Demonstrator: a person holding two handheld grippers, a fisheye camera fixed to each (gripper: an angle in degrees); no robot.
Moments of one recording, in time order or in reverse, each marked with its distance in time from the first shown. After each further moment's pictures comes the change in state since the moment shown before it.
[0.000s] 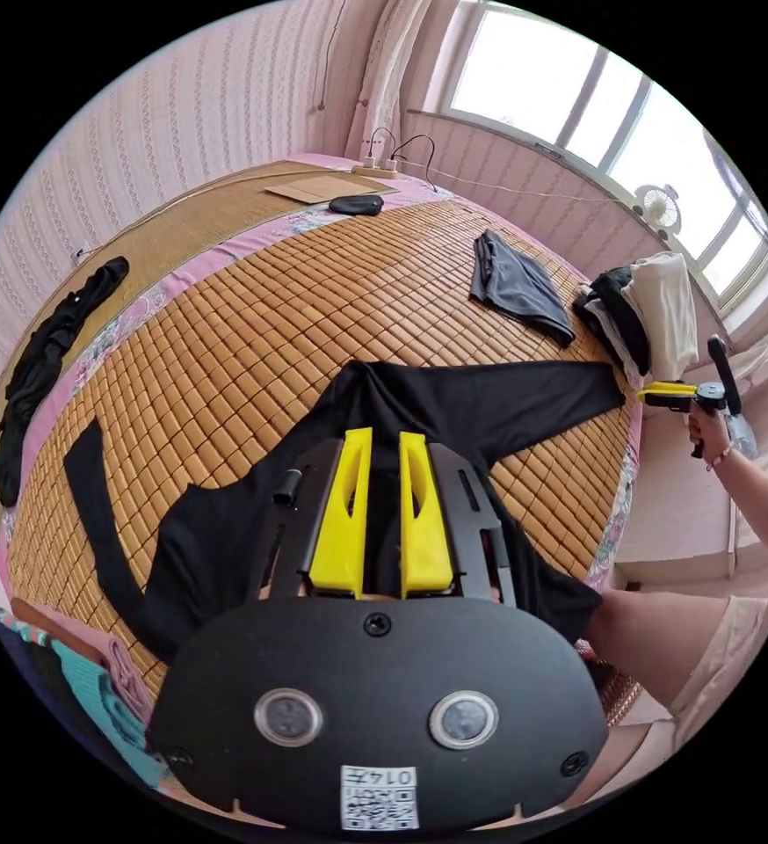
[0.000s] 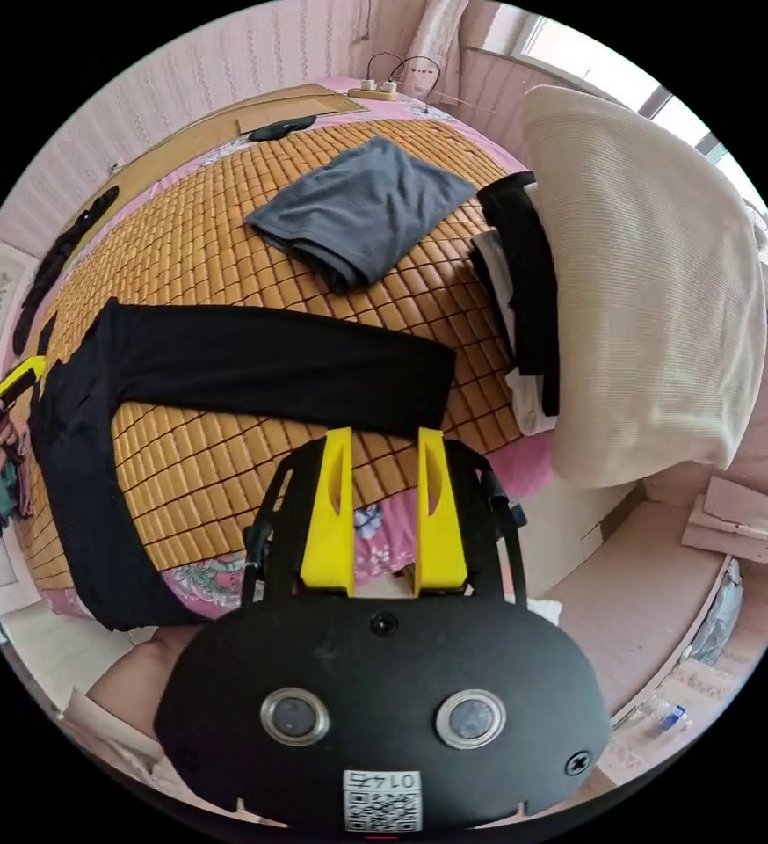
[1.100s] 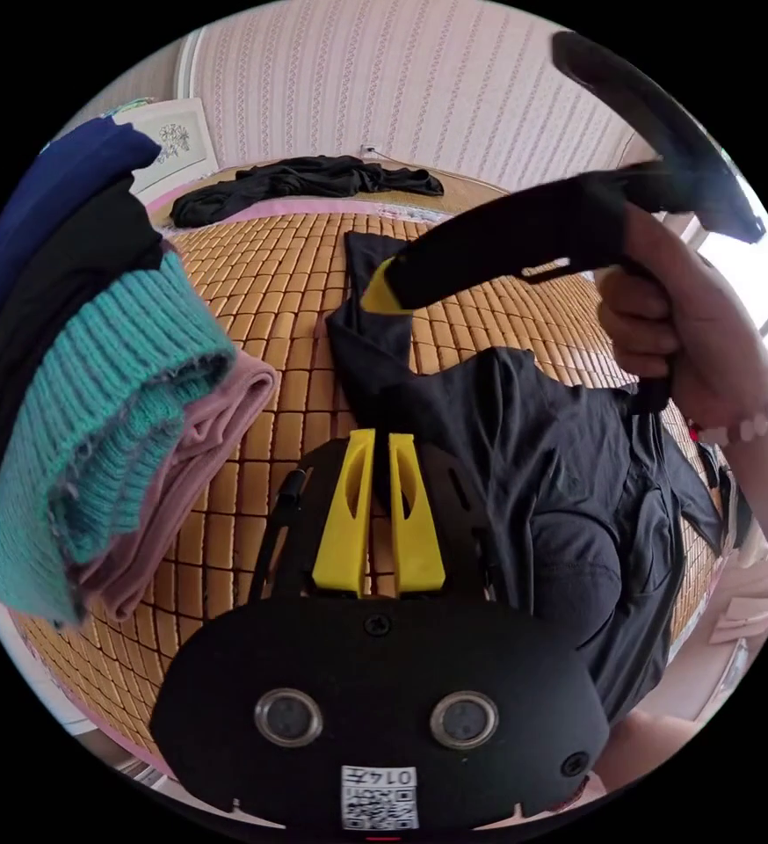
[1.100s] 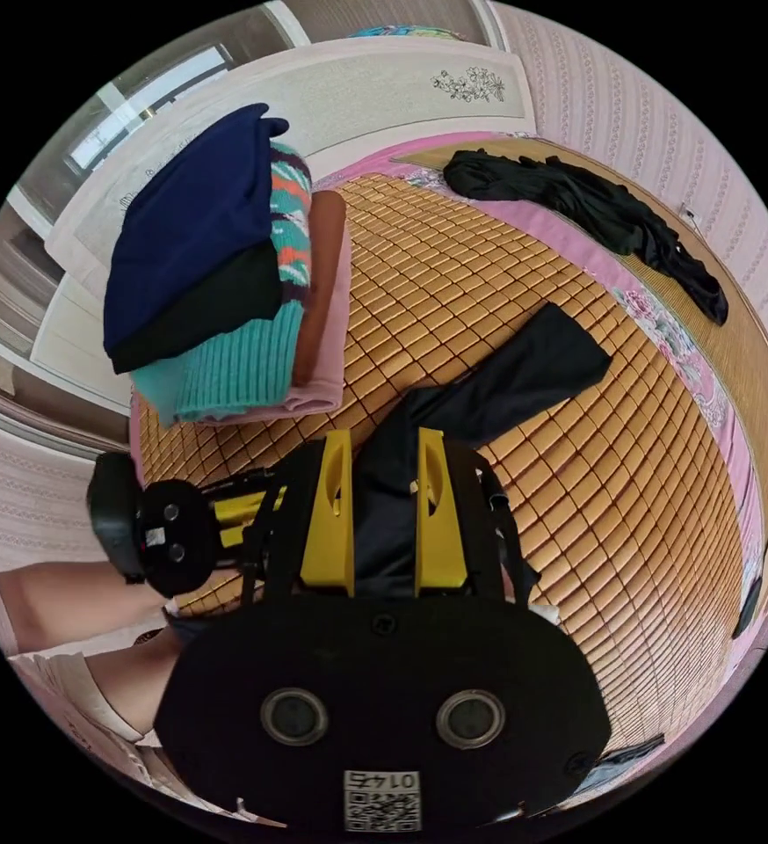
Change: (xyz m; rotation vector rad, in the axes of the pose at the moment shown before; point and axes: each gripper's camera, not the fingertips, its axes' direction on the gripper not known) left arm -0.158 0.299 -0.071 0.124 -0.256 -0.669; right arm -0.736 -0.113 0.090 0.034 -0.419 -1.255
